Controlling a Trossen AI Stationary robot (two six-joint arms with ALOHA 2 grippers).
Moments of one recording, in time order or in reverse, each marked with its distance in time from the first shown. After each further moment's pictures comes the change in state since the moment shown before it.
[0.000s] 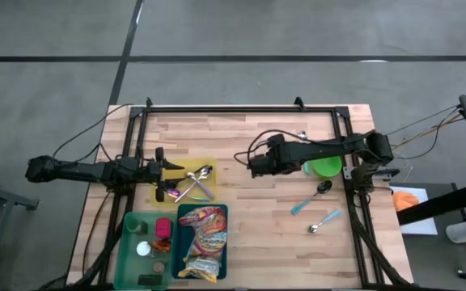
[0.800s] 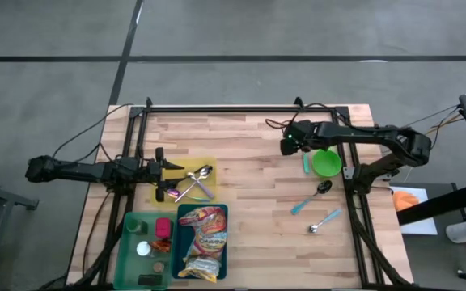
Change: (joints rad) left arm 0.000 0.000 0.000 0.000 0.000 0.000; right arm -0.459 -0.389 -0.650 0.590 -0.265 -0.455
